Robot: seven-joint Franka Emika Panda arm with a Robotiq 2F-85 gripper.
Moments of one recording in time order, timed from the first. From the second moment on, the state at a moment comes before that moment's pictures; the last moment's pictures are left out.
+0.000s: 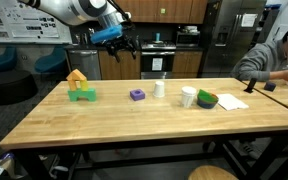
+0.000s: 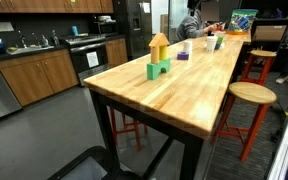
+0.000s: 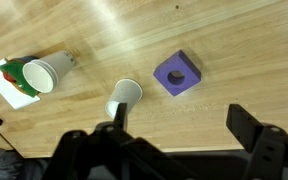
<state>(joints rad) -0.24 0.07 -0.22 -1.79 -0.23 2.19 -0.19</state>
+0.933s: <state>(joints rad) -0.21 0.44 -0.18 -1.37 -0.19 2.01 -0.15</state>
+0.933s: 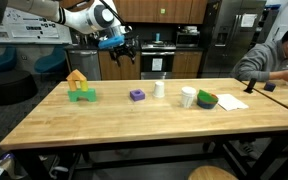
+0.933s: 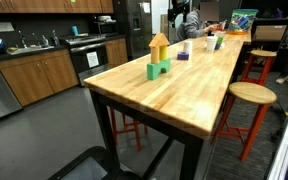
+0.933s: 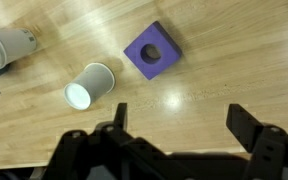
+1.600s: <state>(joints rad) -0.21 0.51 -0.17 -1.33 -0.18 1.95 -0.14</state>
